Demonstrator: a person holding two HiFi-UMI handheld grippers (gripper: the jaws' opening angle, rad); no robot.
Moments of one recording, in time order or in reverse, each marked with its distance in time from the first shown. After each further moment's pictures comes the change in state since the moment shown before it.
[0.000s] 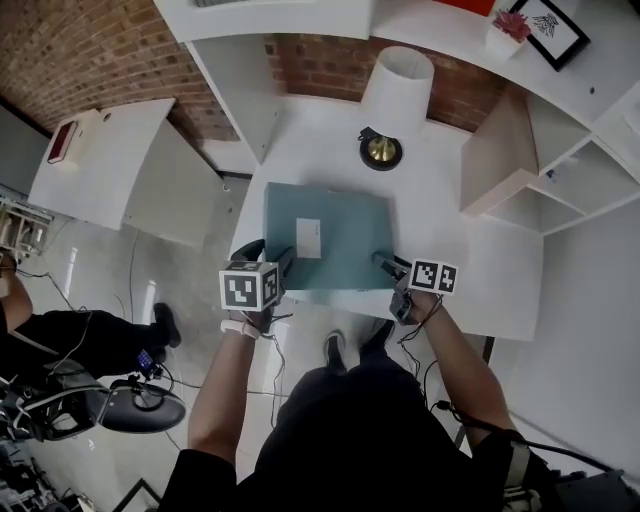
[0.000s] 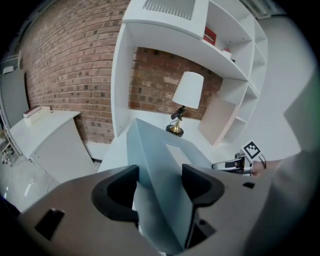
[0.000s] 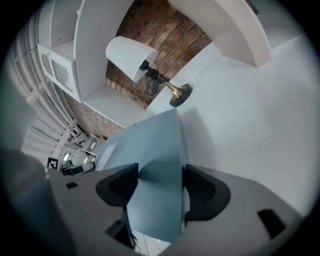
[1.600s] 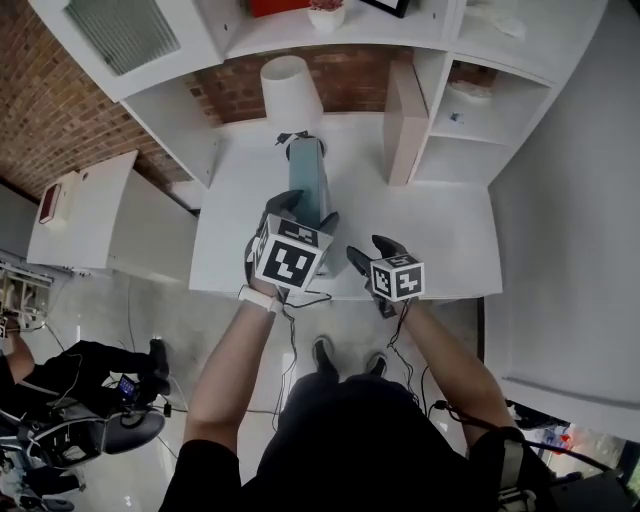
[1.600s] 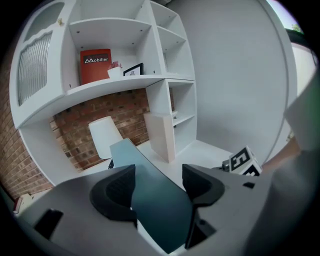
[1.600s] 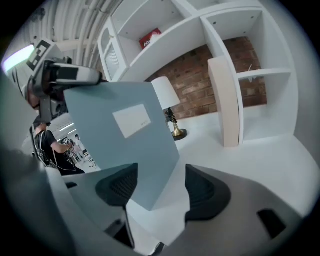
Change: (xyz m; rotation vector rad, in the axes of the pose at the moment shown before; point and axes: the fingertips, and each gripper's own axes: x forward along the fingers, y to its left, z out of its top) left arm -0.039 -0.314 0.092 0.625 -0.118 -0.134; right arm -0.164 -0.002 0.008 -0.489 -0.215 -0.210
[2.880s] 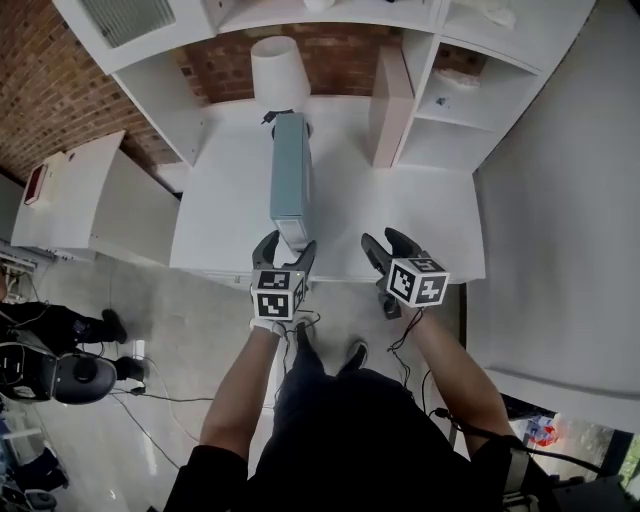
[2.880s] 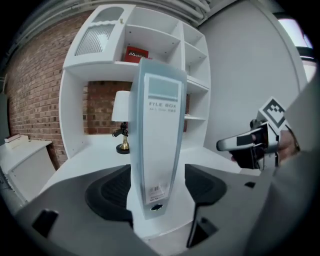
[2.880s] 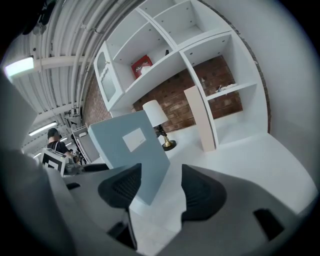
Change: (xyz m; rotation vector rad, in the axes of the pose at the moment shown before) left arm 0.020 -0.047 -0.145 -0.342 -0.193 0.091; right arm -0.099 -0.013 0.004 0.113 -0.143 -0.069
